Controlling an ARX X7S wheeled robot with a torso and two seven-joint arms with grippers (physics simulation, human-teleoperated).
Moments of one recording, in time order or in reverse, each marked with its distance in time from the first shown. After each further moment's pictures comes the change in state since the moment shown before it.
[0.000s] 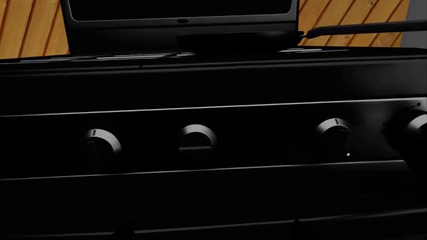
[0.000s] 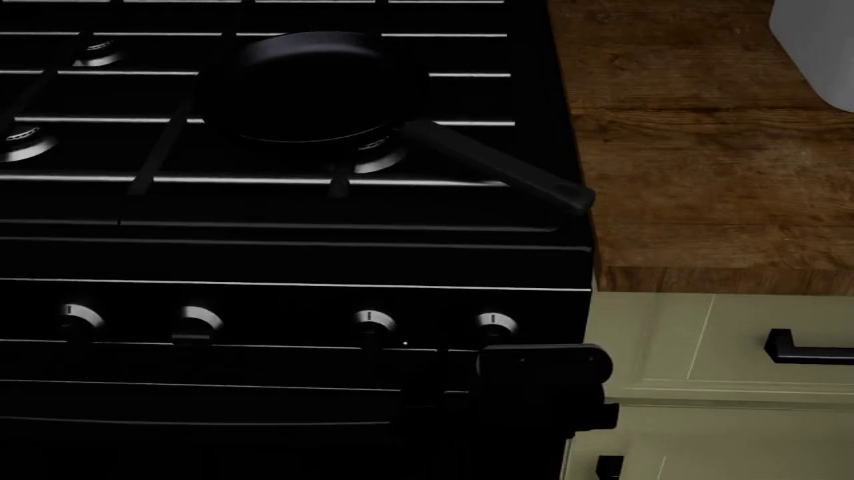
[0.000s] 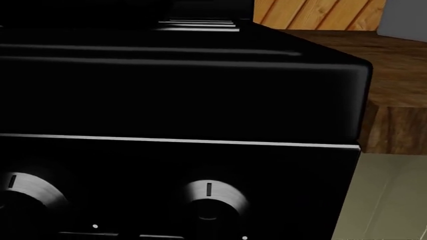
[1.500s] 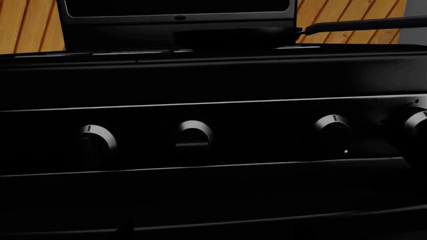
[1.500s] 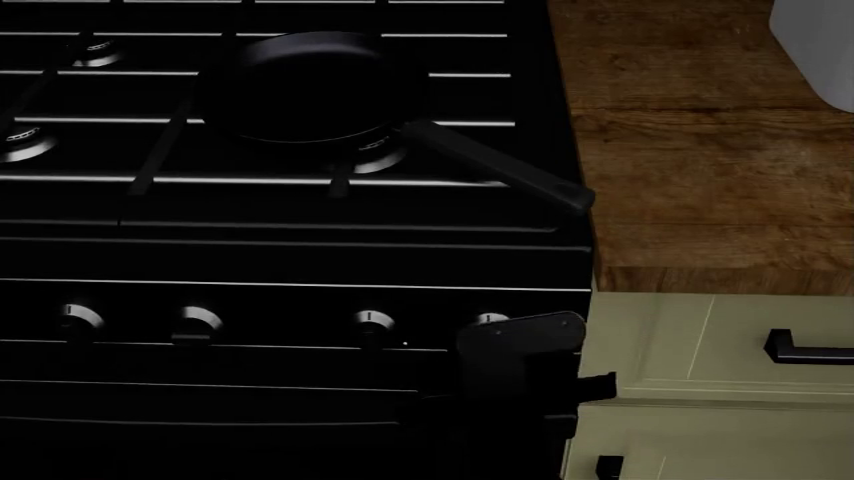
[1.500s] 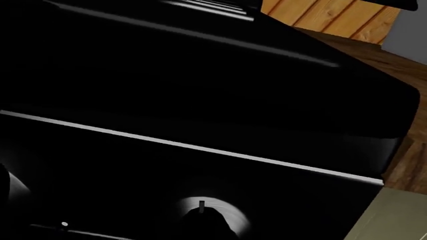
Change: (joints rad) left arm -0.017 -0.028 0.044 -0.032 -0.037 0.023 -0.028; right arm 0.193 0.086 -0.573 0.171 0.388 -0.024 0.182
